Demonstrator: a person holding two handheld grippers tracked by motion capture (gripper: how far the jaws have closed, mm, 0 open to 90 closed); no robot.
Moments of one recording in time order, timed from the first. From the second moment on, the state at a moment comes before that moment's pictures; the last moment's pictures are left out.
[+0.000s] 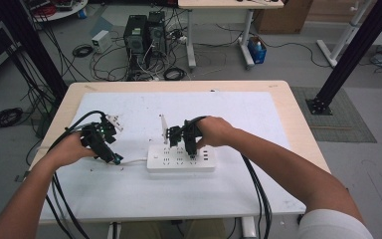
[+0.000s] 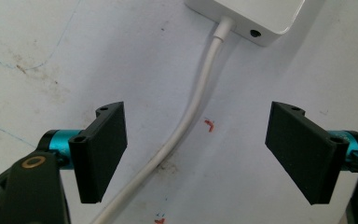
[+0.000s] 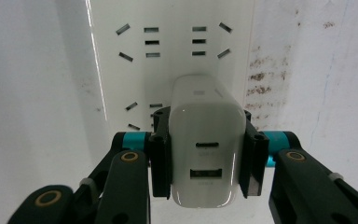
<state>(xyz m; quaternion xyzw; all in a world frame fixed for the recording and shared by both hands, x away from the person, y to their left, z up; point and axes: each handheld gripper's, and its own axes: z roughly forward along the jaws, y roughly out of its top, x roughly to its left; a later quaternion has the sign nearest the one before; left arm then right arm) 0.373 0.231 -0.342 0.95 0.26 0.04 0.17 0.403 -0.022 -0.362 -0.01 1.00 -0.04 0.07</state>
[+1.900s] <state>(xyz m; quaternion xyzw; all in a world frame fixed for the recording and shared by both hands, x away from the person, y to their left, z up) 0.373 0.211 -0.304 0.95 0.24 0.10 0.20 0.372 -0.239 -0.268 0.31 0.93 0.18 0.09</state>
